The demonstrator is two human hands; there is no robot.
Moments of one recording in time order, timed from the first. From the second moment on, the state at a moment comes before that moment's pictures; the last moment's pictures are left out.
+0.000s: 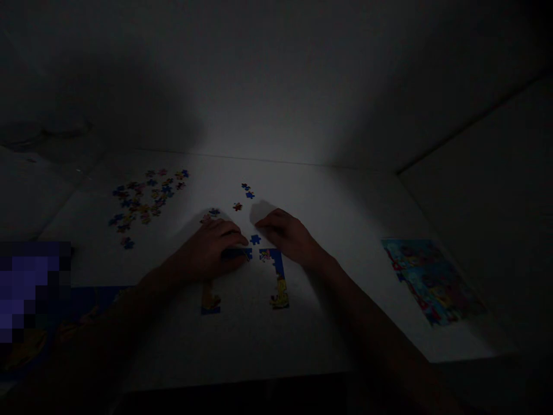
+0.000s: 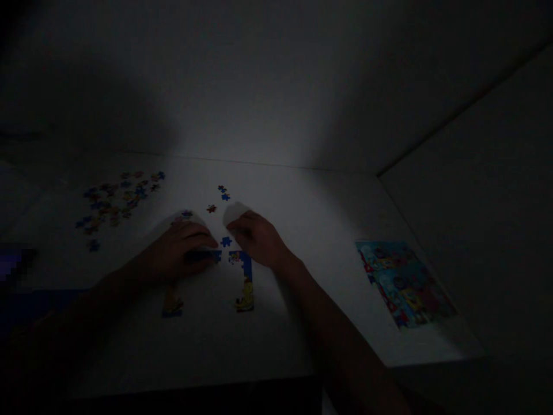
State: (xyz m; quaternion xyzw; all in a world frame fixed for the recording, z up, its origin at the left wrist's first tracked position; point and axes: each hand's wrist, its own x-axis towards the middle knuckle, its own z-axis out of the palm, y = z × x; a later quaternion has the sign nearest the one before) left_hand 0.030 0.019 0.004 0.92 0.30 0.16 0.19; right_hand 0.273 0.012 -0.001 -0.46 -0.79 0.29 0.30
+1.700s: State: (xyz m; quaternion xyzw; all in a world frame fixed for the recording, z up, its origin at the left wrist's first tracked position) left_hand 0.031 0.017 0.005 0.92 0.29 0.18 0.20; right_hand 0.250 -0.013 0.016 -0.47 -0.78 0.36 0.23
